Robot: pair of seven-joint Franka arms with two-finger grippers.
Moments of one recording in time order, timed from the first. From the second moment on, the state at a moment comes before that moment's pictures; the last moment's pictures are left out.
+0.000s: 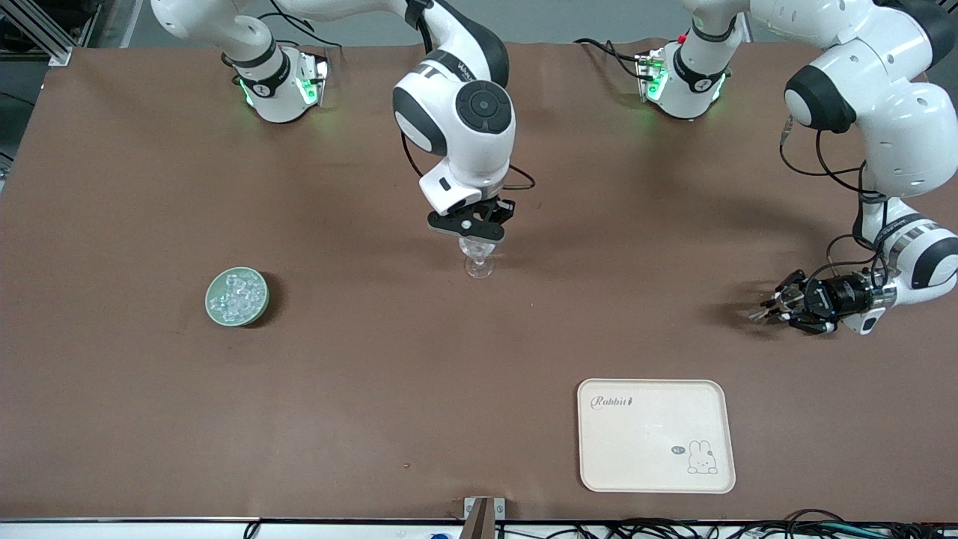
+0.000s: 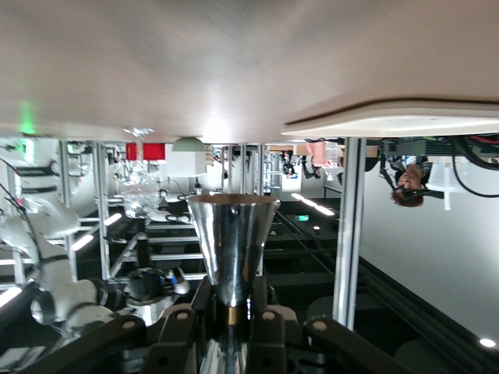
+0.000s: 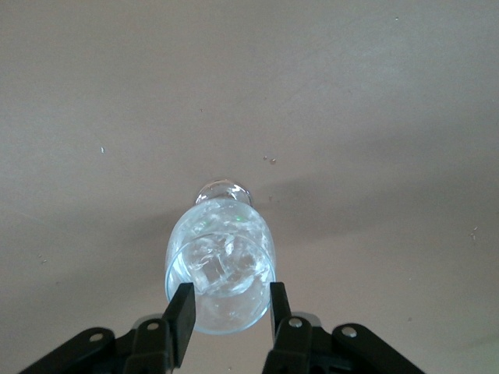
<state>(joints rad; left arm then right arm) 0.11 1.06 0.53 -1.52 -1.67 1.09 -0.62 0.85 0.56 -0.02 -1.35 0.00 1.84 1.05</state>
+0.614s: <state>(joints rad) 0.07 1.05 0.36 -1.45 -1.69 1.32 -0.70 0.84 0.55 -0.09 -1.25 -0.01 1.78 1.05</state>
